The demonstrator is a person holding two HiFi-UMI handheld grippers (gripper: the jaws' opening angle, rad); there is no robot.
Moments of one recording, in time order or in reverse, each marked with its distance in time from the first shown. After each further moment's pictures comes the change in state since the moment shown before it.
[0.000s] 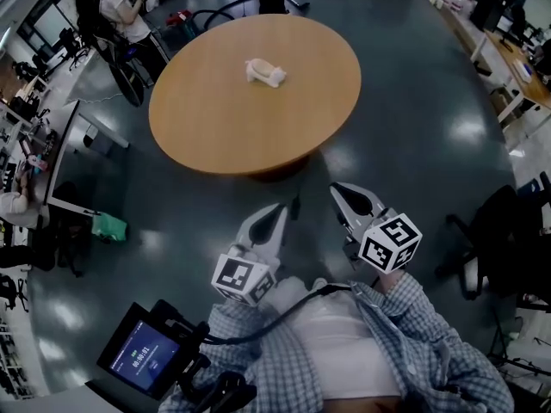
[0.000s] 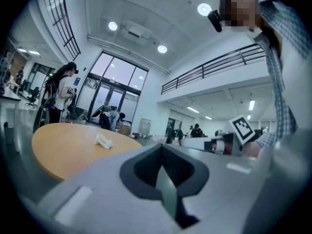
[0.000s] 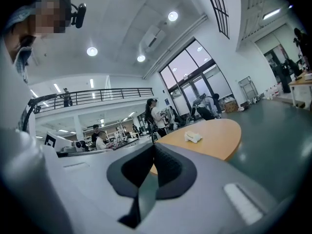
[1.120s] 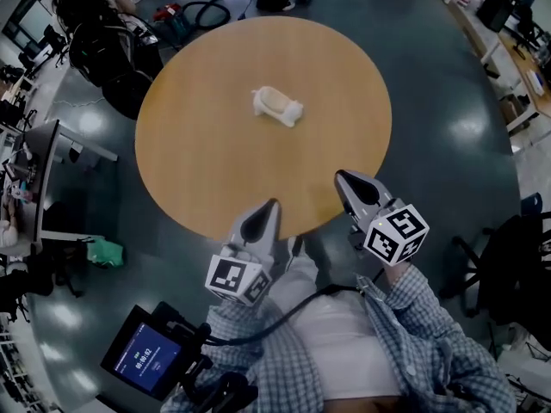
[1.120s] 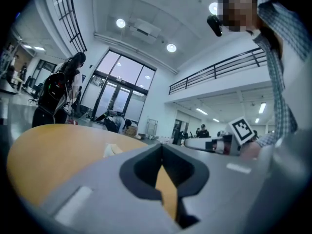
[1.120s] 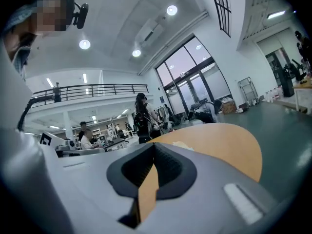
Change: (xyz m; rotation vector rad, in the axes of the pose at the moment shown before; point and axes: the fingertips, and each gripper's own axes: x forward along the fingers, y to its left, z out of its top) left arm 0.134 0.179 0.036 -0.038 -0.005 0.051; right arm 0.185 -0.124 0.053 -0.024 0.023 -0.057
